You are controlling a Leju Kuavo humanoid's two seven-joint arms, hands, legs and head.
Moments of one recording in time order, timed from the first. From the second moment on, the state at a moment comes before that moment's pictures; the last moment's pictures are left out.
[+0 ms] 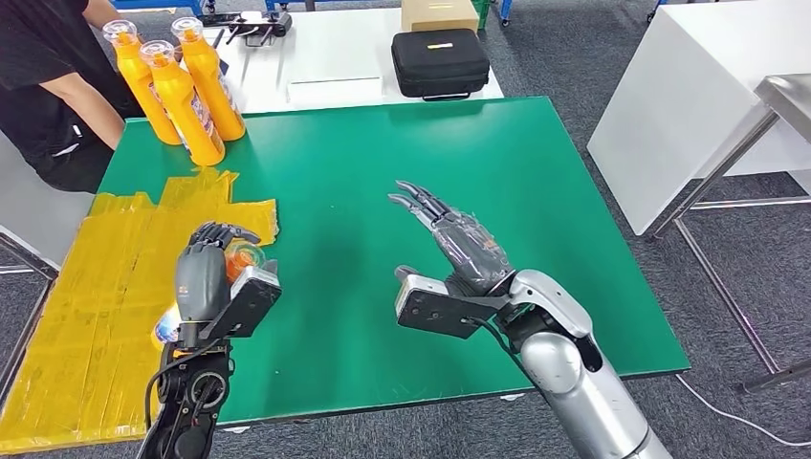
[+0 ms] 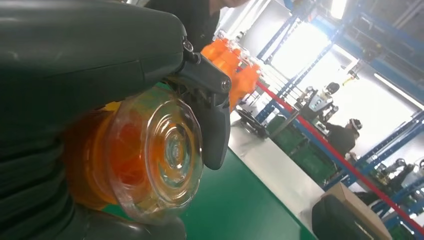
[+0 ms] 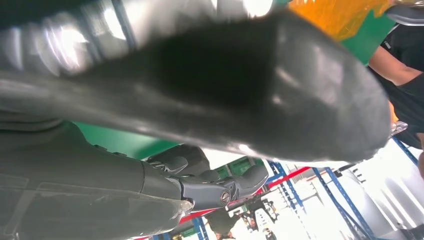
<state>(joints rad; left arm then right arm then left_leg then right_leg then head) -0.18 -0.16 -0.16 -1.41 -0.96 0.40 -0.27 -0.26 -0.15 0.46 -1.85 0.63 0.19 0.02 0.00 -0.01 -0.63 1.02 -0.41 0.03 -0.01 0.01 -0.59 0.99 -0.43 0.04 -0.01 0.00</state>
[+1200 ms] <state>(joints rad) -0.25 -0.16 -0.25 -1.11 -1.18 0.27 -0.20 -0.26 -0.19 0.45 -1.85 0.59 0.19 0.00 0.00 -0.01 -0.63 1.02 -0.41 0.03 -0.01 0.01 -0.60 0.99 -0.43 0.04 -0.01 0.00</state>
